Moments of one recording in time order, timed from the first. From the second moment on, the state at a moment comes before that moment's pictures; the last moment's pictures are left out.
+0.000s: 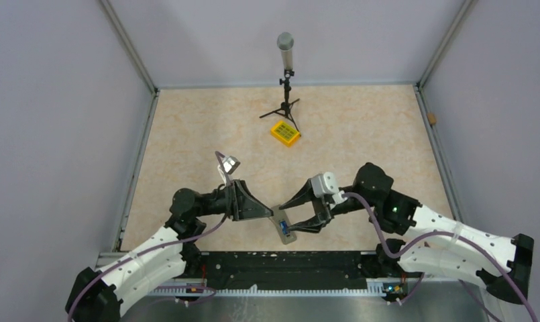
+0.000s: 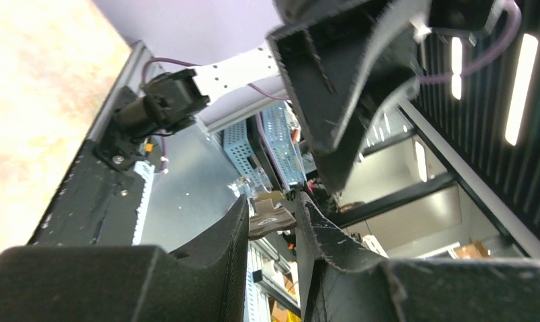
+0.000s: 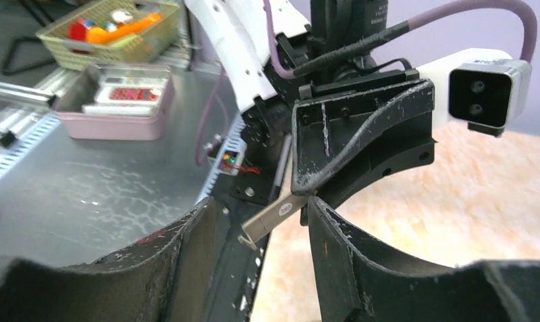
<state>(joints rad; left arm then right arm) -0.65 0.70 0.25 0.84 0.88 -1.43 1.01 0.84 0.74 0.14 -0.79 -0.06</state>
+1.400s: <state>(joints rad) -0.49 0.67 0.23 0.33 0.63 -1.35 1.64 1.35 0.52 0.77 0.78 -1.02</state>
